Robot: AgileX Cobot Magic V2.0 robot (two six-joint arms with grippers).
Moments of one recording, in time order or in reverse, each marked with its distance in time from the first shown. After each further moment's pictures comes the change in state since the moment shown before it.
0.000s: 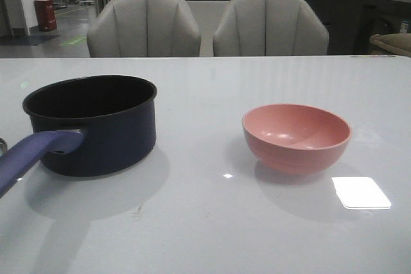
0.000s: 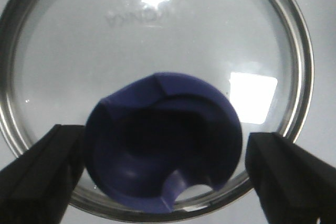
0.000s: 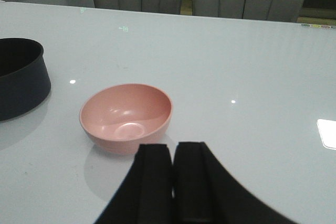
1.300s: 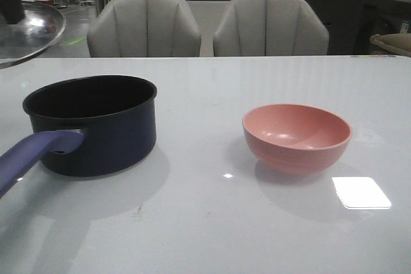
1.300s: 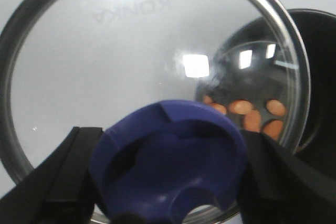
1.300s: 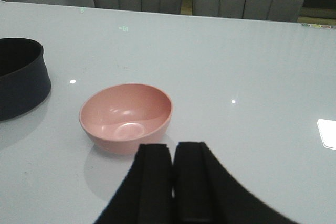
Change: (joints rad) left arm -0.254 -0.125 -0.388 0.022 0.145 0.042; right arm 0.000 0.000 0.000 0.000 0.000 0.000
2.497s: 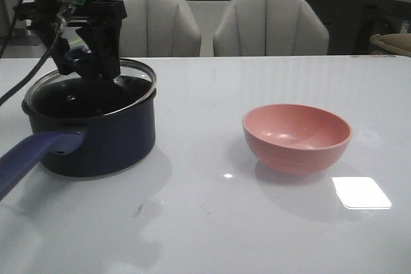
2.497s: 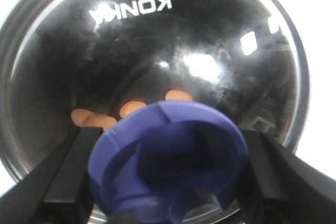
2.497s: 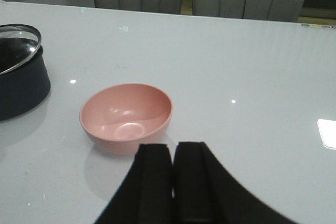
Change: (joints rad) left arm -0.213 0.223 -0.104 -0.025 0.065 0.003; right arm 0.000 0.000 0.000 0.000 0.000 0.000
